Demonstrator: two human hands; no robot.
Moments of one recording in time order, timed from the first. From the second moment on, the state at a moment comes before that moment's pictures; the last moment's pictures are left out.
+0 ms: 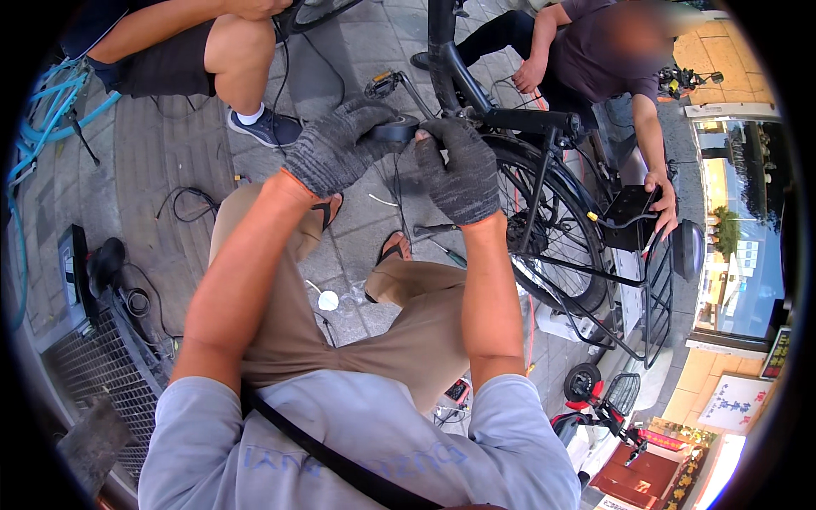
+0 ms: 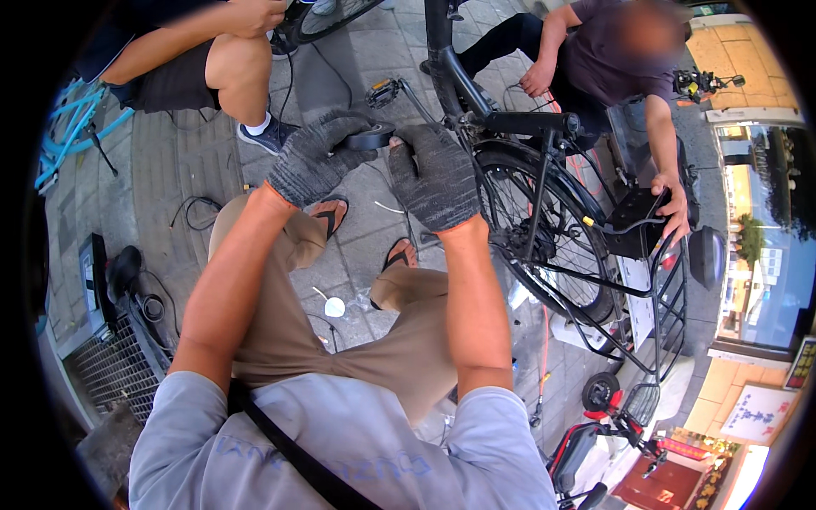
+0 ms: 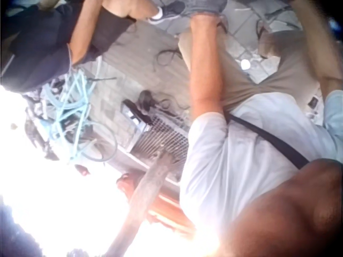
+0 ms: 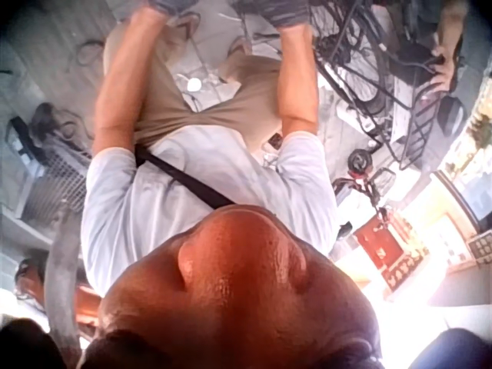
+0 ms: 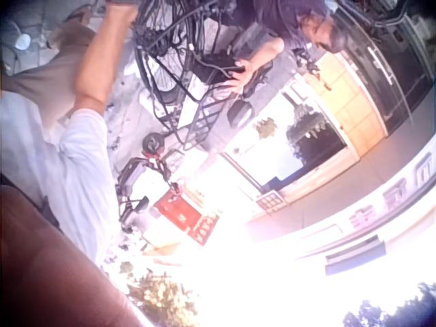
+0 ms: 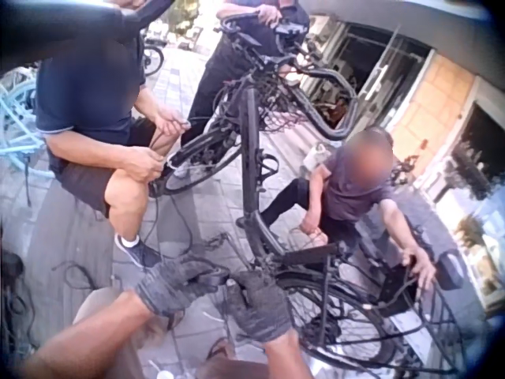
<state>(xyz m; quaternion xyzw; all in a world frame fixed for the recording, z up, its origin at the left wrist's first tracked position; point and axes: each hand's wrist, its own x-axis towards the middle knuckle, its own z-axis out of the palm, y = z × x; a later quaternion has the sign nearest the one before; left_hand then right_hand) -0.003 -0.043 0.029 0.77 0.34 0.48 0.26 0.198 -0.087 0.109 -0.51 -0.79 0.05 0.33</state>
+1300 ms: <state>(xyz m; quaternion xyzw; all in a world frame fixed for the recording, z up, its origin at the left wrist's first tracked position) -0.123 -0.020 0.107 0.30 0.31 0.64 0.63 0.057 0.097 0.186 -0.35 -0.32 0.73 0.48</state>
